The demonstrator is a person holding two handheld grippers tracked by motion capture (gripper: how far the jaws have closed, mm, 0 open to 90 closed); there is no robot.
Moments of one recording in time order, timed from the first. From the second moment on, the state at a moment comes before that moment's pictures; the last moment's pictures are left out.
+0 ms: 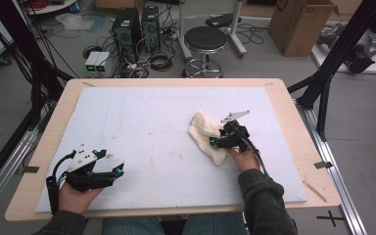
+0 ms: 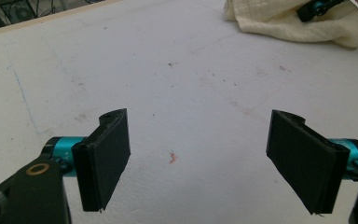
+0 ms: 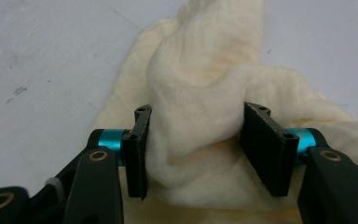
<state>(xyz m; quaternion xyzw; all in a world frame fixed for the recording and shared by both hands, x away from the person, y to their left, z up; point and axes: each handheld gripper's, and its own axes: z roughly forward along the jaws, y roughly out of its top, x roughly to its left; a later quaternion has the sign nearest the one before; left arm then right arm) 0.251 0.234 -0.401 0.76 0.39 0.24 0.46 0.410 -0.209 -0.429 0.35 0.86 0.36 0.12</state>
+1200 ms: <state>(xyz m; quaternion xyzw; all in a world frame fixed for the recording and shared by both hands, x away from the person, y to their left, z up) 0.251 0.234 -0.400 0.76 0.39 0.25 0.46 0.384 -0.204 -0.389 0.33 0.83 0.42 0.13</state>
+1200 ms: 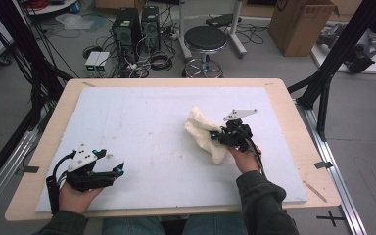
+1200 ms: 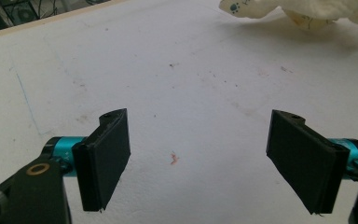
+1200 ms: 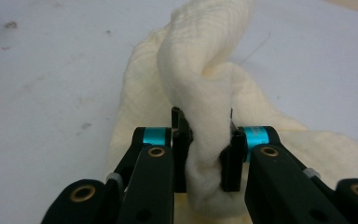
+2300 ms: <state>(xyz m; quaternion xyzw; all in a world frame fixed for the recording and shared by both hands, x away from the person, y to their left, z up) 0.252 0.233 -0.400 0.76 0.39 0.25 0.46 0.383 -0.088 -0.418 0.32 0.85 0.41 0.06</state>
